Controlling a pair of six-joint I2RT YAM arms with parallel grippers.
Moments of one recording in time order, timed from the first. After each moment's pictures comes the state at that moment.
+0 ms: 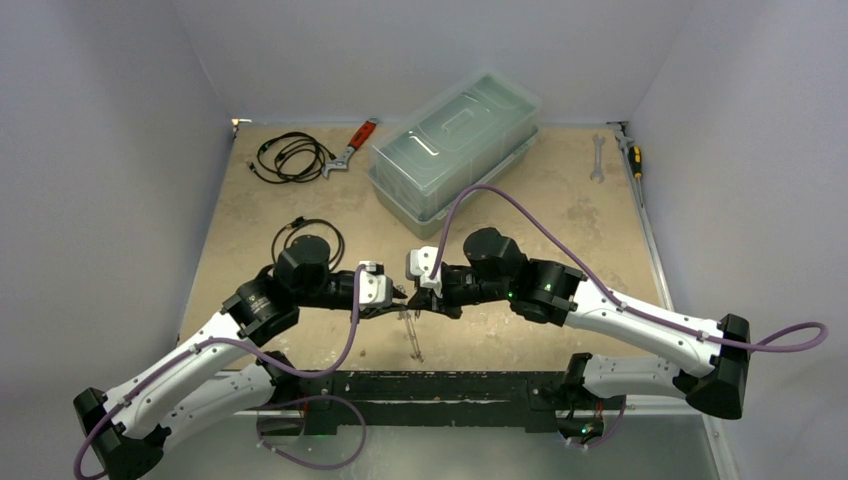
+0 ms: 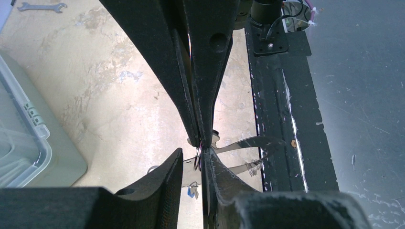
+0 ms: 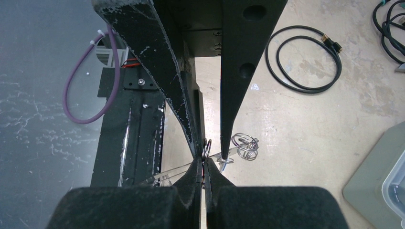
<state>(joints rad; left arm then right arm) -0.79 0.77 0.75 -0.37 0.67 0.43 1.09 1.12 1.02 -0.35 -0.39 -0.27</state>
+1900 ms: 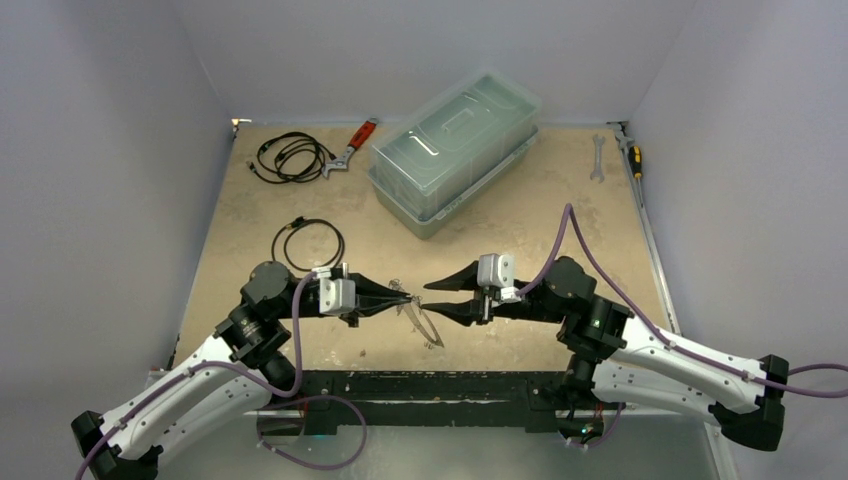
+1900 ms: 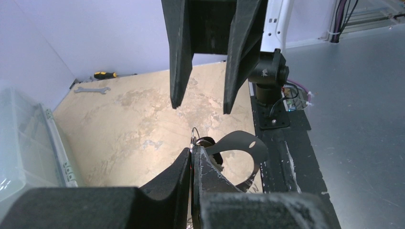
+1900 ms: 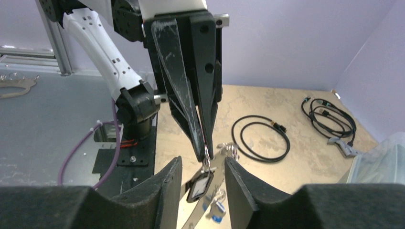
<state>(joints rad) -0.79 0.59 0.56 0.13 0.72 0.14 1.11 0.77 0.73 0.10 -0.33 -0.14</state>
